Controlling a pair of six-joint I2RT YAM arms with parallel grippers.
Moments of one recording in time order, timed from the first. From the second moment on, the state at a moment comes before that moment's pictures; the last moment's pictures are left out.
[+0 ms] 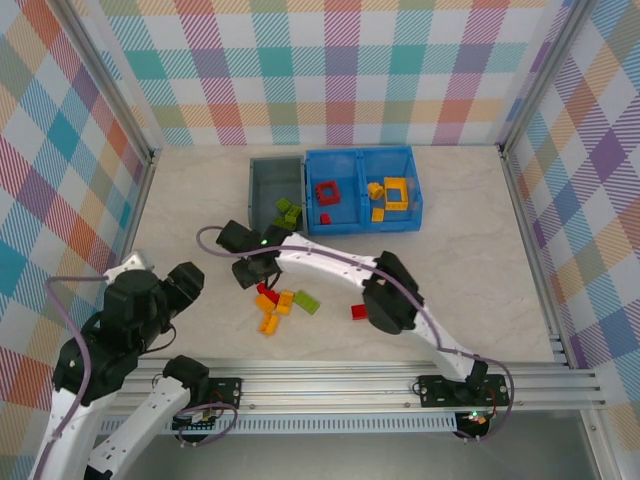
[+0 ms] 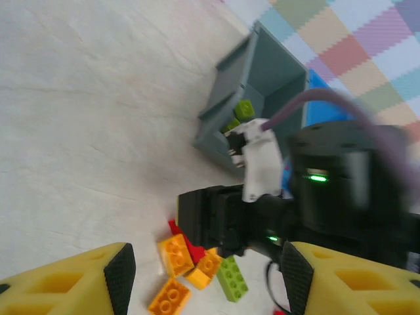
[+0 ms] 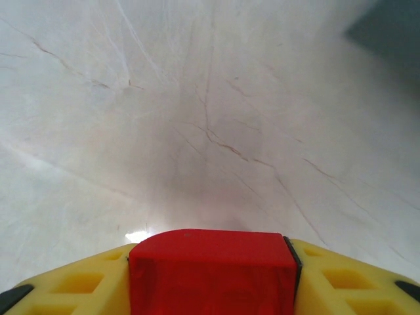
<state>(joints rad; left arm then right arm) -0.42 0.50 1.03 -1.13 -0.23 -0.92 1.11 2.31 2.14 -0.94 0.15 0.44</state>
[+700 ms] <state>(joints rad) -0.86 1.09 1.13 -0.69 -0.18 -0.88 0.63 2.21 2.00 -0.92 0.20 0.53</state>
